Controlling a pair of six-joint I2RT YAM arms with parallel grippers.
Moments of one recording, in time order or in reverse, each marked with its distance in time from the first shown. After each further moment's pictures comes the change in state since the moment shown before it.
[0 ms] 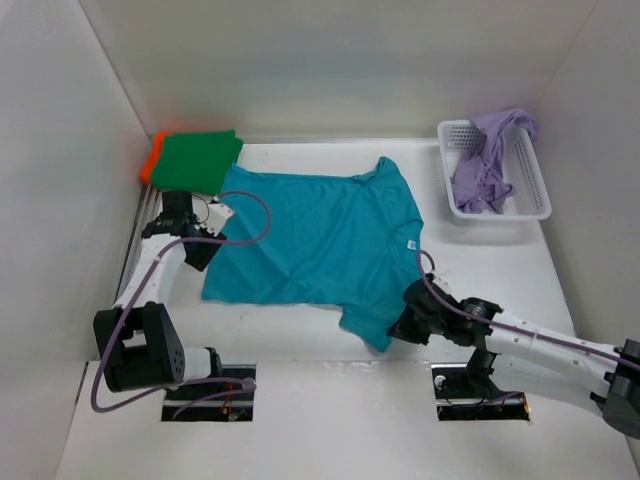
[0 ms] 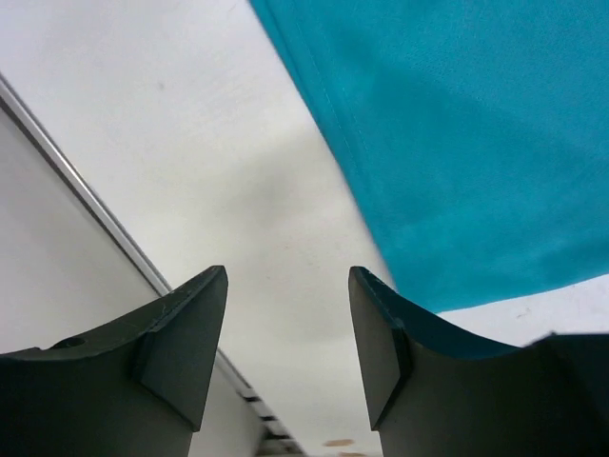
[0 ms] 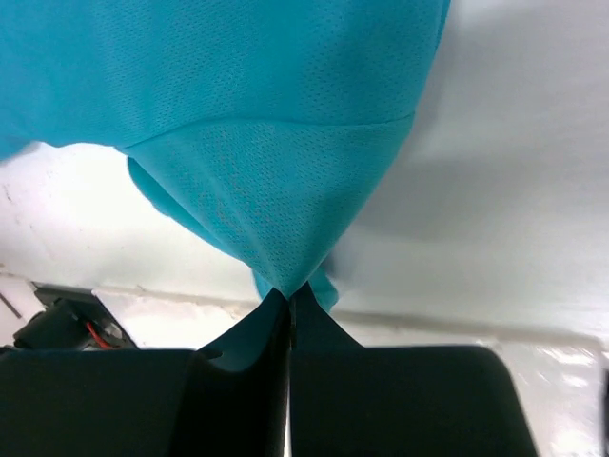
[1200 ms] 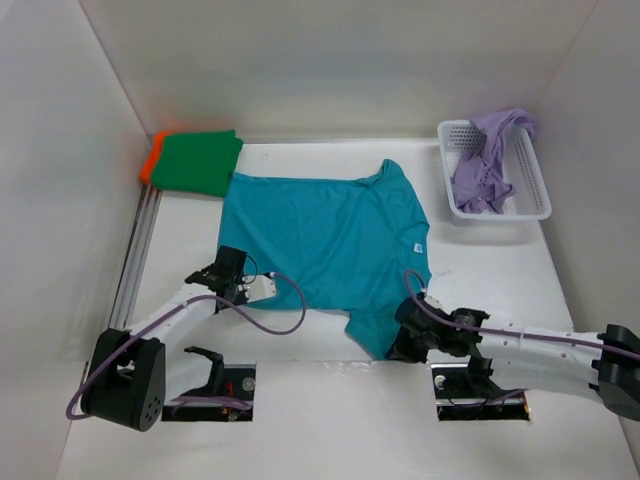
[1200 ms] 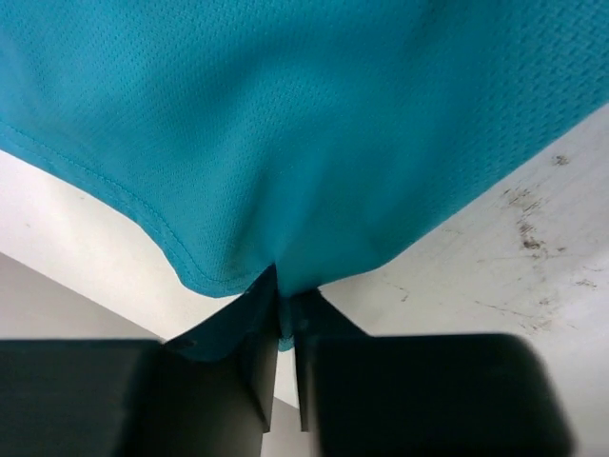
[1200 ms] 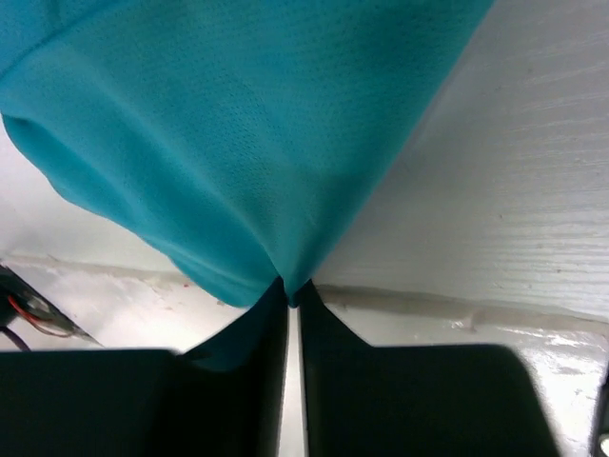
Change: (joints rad) left arm -0.414 -0.208 -0.477 0.169 -0.212 0.369; right arm 0.134 0.024 -0.088 0.014 -0.060 0.095
